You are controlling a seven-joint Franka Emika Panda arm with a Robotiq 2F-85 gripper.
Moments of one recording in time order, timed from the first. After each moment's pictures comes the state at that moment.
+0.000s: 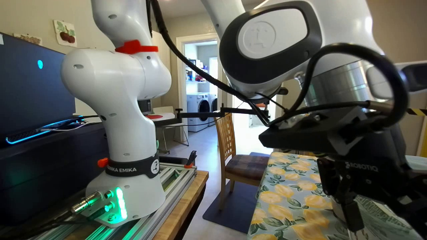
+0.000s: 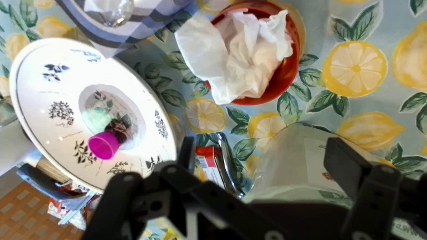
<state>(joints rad) -0.19 -0.02 -0.22 -2.67 -0.48 2.99 -0.34</state>
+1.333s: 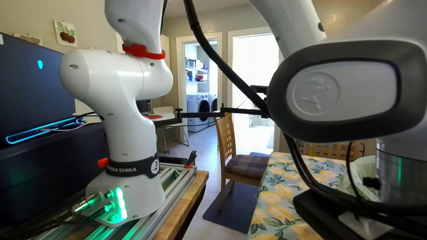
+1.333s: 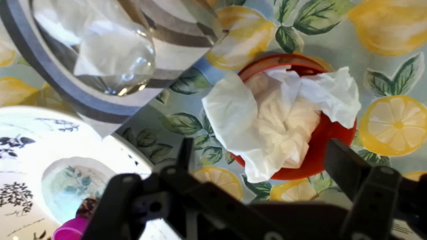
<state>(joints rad) -0.27 0.30 -0.19 -2.40 -0.07 2.82 -0.76</state>
